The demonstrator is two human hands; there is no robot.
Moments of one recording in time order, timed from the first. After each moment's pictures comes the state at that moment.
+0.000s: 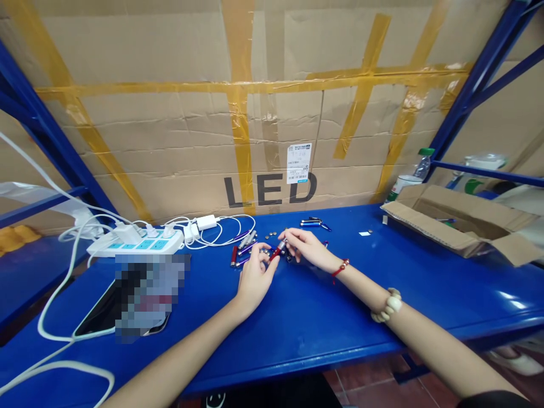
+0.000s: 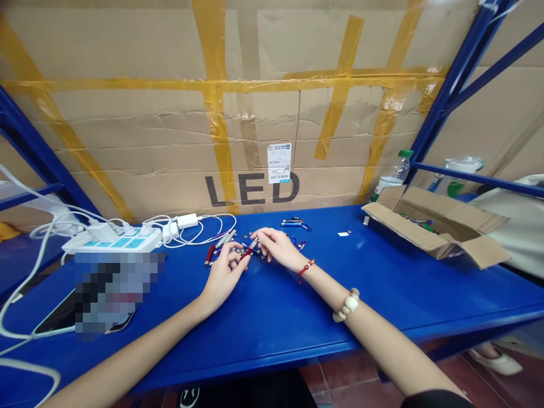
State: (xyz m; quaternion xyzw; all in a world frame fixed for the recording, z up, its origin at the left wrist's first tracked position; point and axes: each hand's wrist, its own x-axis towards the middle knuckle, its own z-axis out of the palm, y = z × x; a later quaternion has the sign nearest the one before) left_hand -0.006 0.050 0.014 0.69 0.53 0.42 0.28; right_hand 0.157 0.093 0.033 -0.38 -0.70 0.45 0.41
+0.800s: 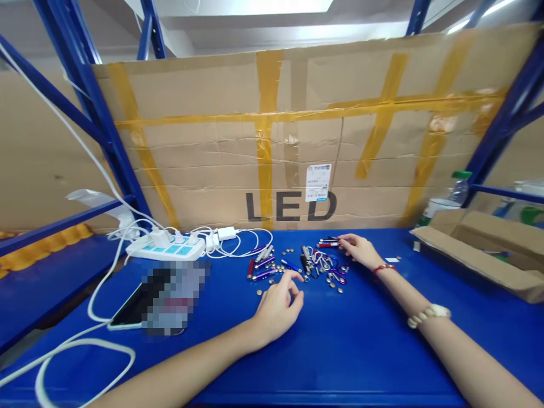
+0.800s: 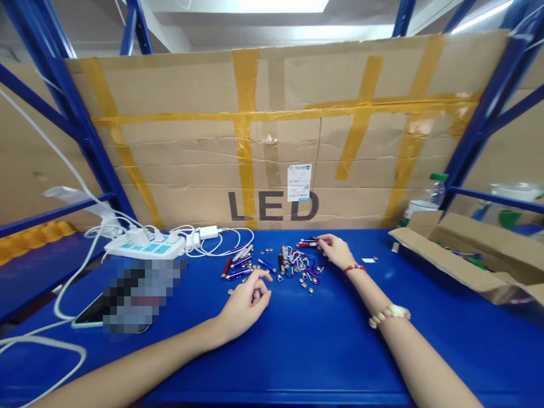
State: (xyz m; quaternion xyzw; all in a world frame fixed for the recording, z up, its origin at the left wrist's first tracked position) left_hand -0.004 0.029 0.014 0.76 0.47 0.34 0.29; right_hand 0.249 0.155 0.022 -0.66 -0.61 0.23 0.36
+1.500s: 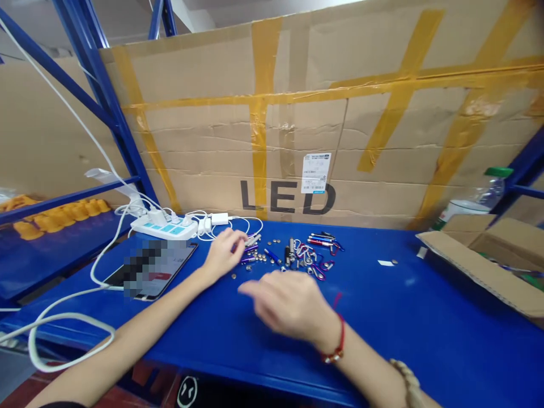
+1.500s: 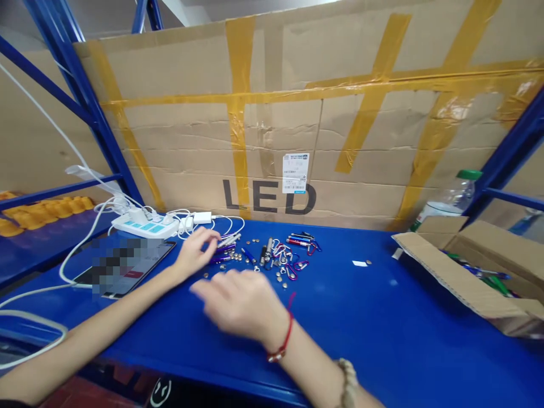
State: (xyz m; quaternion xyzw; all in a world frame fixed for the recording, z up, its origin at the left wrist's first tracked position) left_hand -0.049 0.076 0.034 0.76 0.51 0.40 -0.09; right_hand 0.152 0.014 0.063 -0.11 -0.88 -0.15 0.44
